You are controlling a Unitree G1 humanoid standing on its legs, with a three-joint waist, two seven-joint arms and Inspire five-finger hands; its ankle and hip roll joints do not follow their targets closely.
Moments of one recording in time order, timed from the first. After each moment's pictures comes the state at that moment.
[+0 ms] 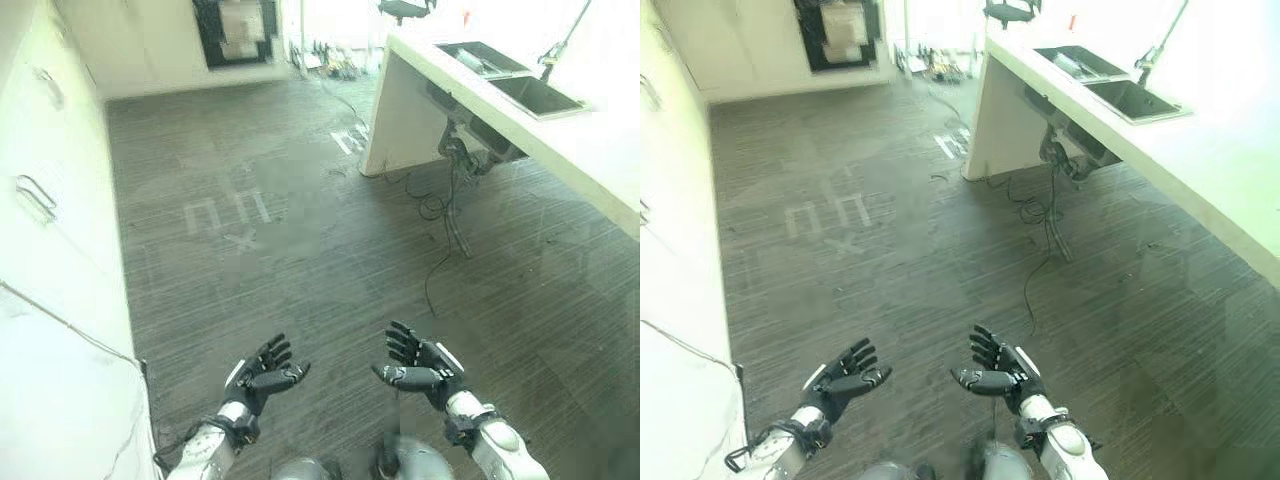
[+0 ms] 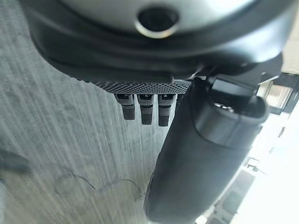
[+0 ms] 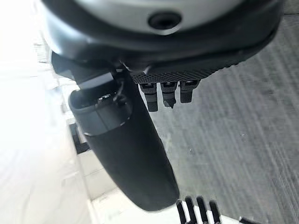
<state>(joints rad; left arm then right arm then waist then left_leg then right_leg) 0.16 0.36 -0.05 0.34 -0.58 0.06 -0.13 0.20 -0.28 0.16 0.19 0.47 0.01 0.24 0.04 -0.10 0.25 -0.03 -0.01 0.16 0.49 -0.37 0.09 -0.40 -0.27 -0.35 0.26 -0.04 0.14</state>
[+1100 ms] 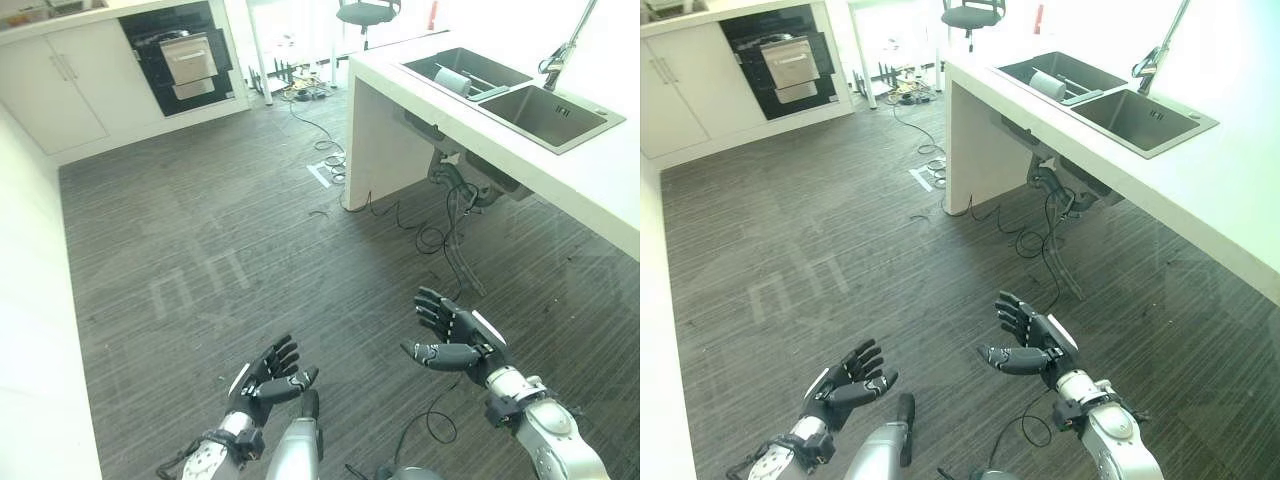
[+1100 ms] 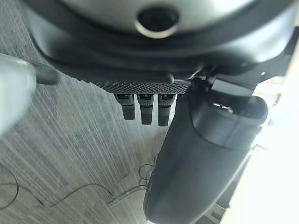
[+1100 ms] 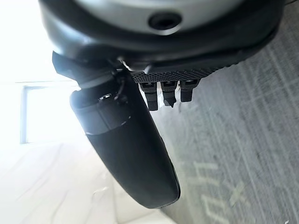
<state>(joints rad) 0.31 0.29 -0.11 0.15 -0.56 0.02 -0.12 0.24 -0.53 0.06 -0.08 0.47 0.02 0.26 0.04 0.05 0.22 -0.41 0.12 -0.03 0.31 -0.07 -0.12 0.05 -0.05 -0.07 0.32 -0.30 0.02</state>
